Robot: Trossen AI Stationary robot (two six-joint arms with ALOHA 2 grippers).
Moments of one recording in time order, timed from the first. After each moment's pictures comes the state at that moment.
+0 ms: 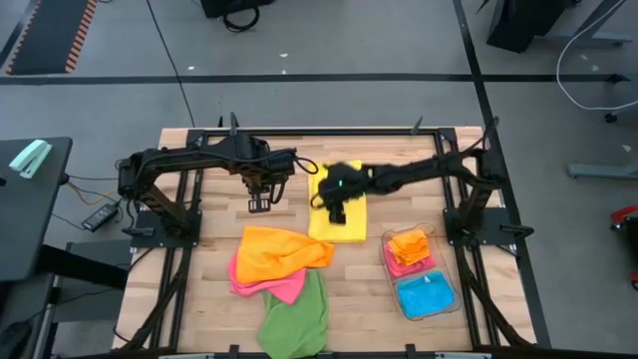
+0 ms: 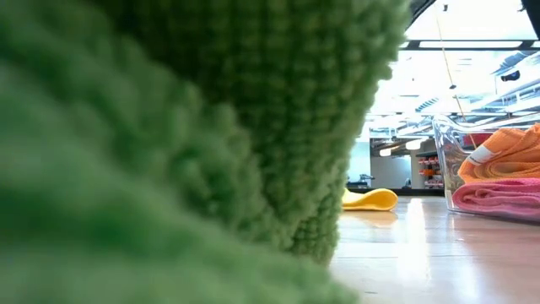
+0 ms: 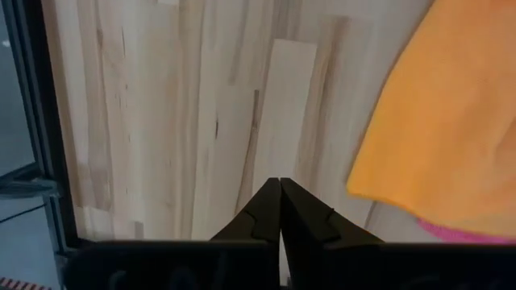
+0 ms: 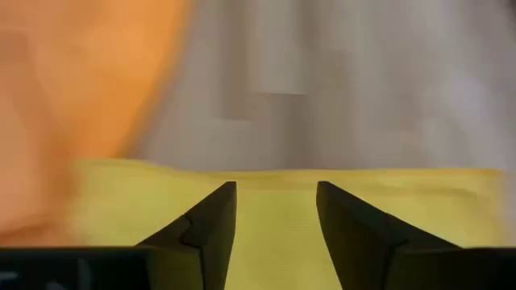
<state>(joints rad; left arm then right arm) 0.19 1.61 1.51 -1.39 -0.19 0.07 -0.17 1.79 1.09 -0.09 -0.04 -0.16</state>
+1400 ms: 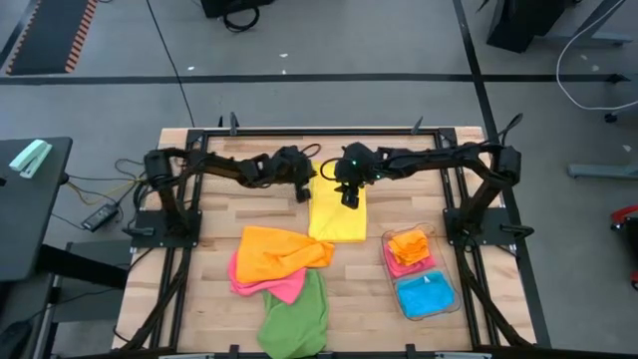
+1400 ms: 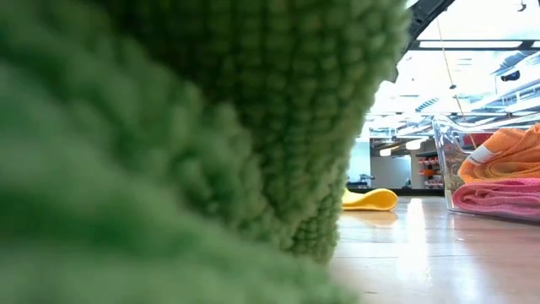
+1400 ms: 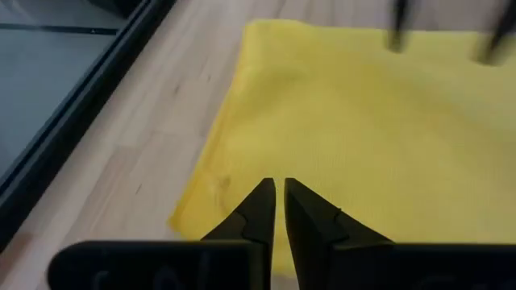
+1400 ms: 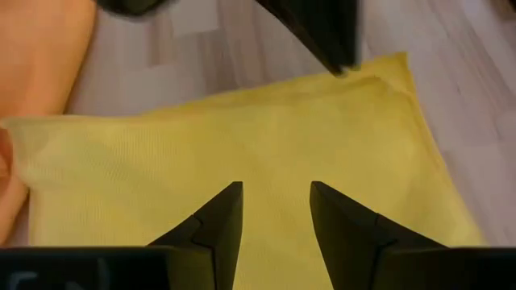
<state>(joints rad) 0.37 1.82 0.86 0.35 -0.05 0.19 -0.33 1.66 1.00 -0.21 -0.11 -0.08</state>
